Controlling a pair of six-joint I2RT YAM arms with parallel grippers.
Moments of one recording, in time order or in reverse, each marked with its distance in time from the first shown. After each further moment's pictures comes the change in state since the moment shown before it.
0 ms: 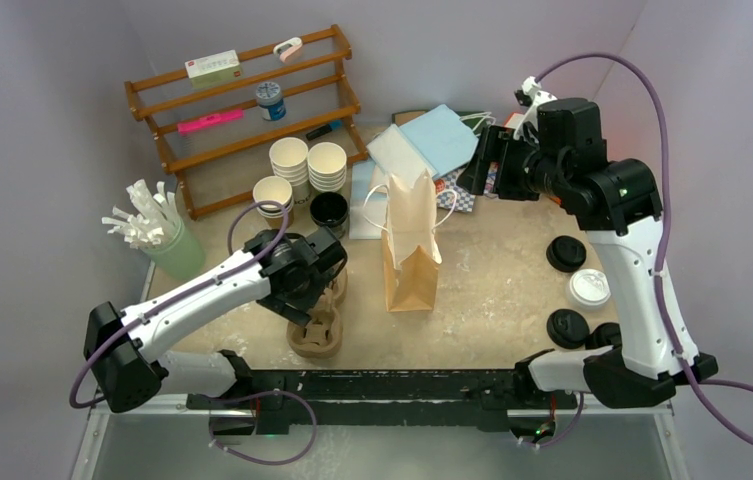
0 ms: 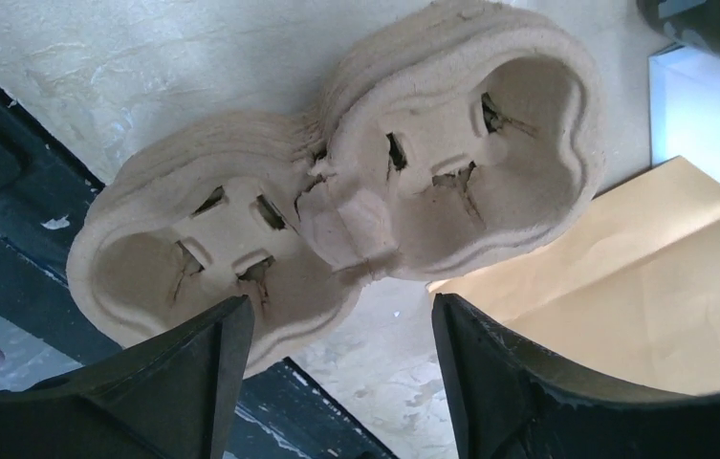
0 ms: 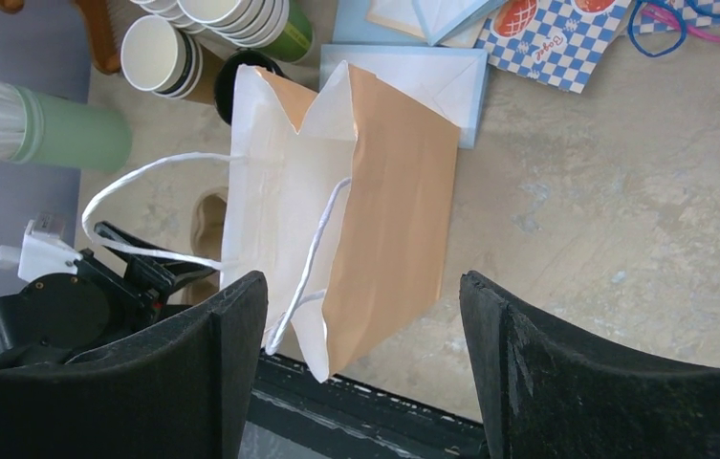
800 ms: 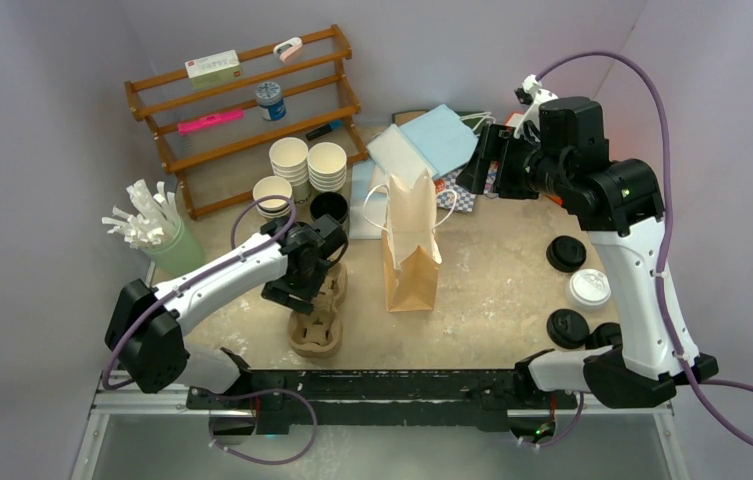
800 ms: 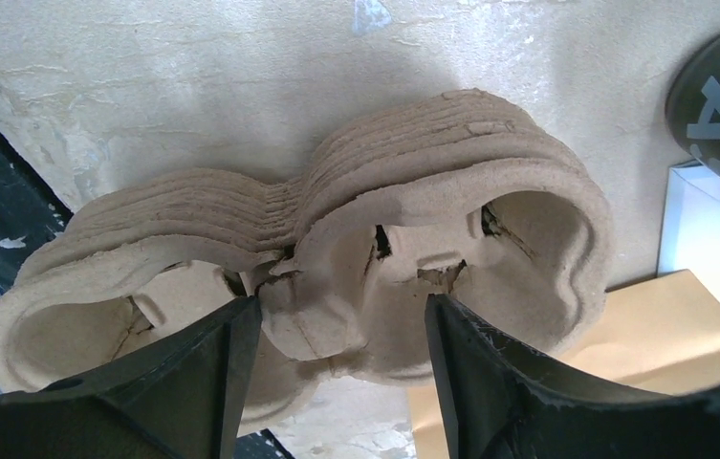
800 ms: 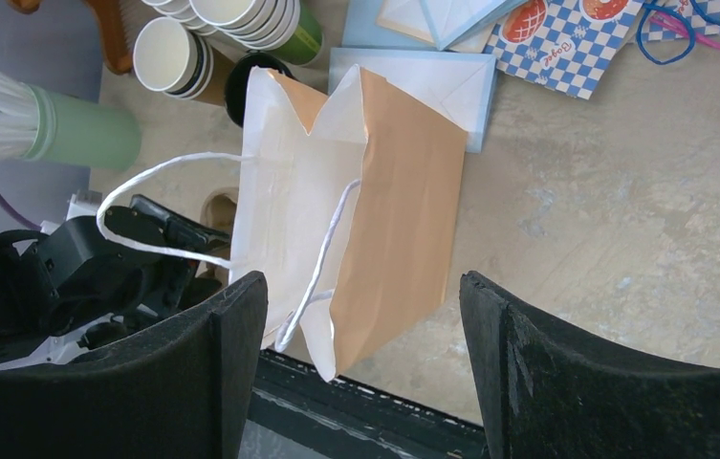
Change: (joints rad) left arm 0.130 0.128 -0.021 0.058 0.021 -0.015; right arm 0.000 0.001 0.020 0.001 -0.013 -0.005
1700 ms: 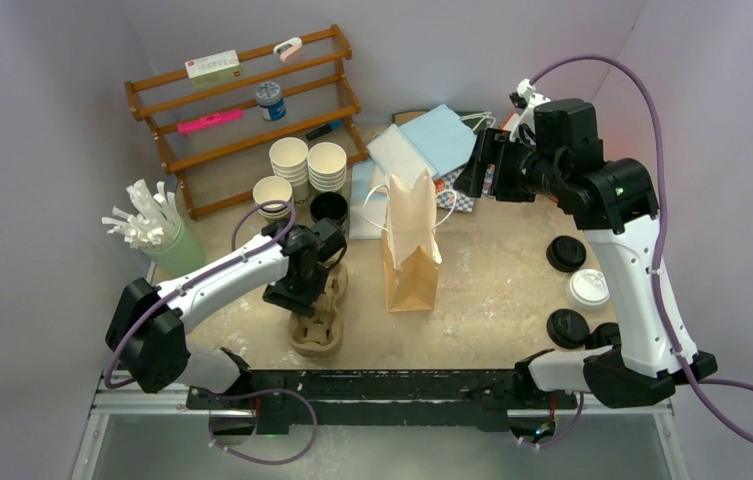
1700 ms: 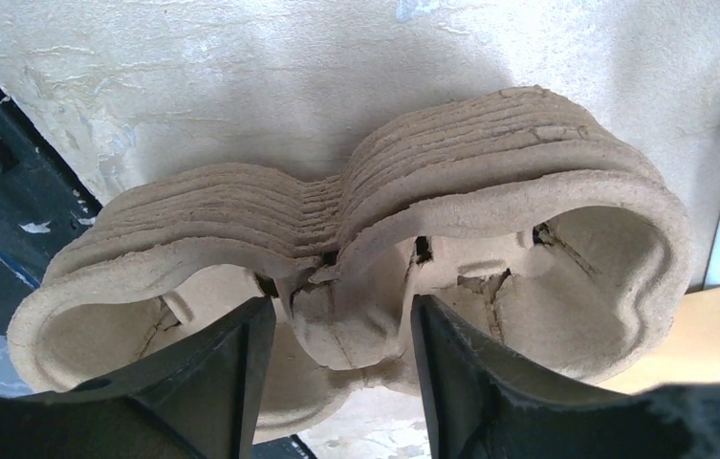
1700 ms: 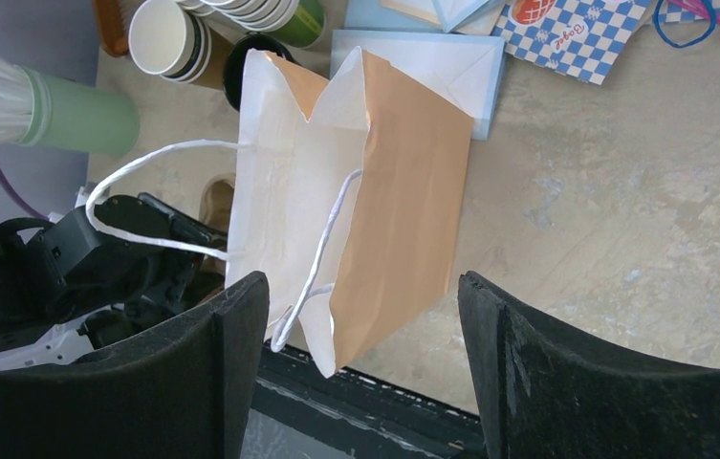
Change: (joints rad) left arm 0.006 0.012 -0.029 0.000 0.063 0.000; right arm 0.000 0.000 -0.027 0.001 -0.023 0.000
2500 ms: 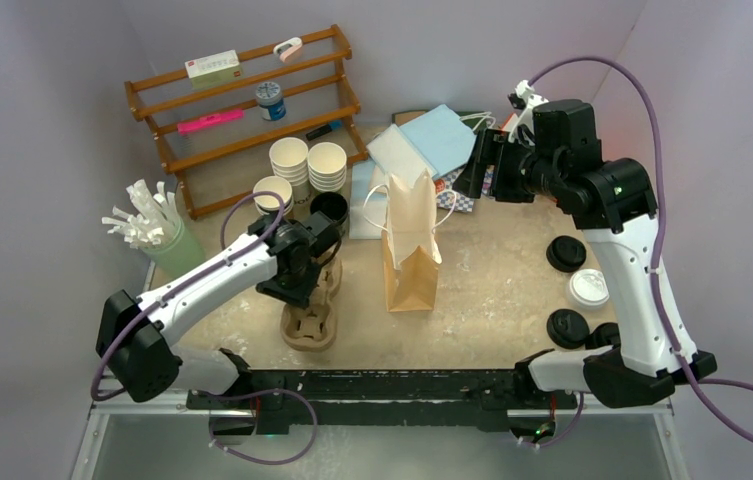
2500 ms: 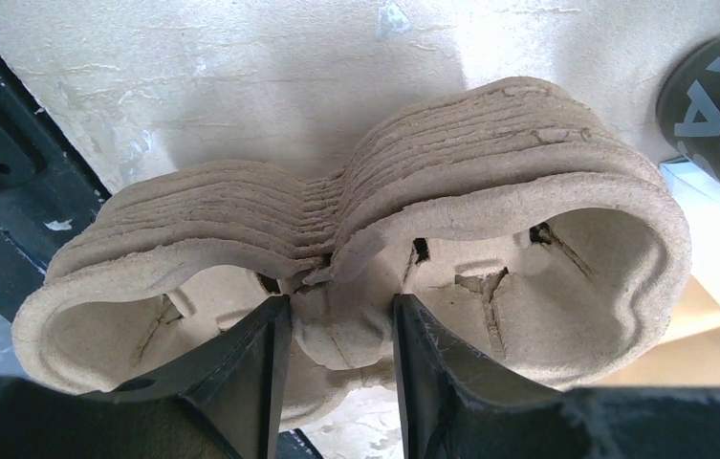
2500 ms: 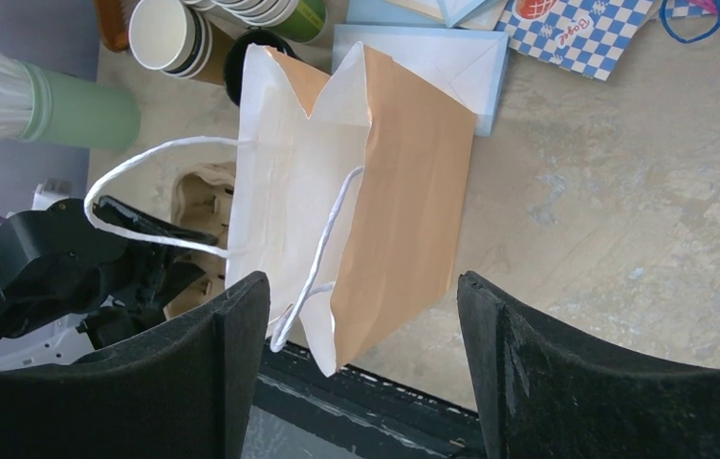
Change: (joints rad) left arm 0.000 -0.051 0.081 -0.101 -0.053 -0.002; right arm 0.000 0.000 -0.010 0.000 -0.005 0.001
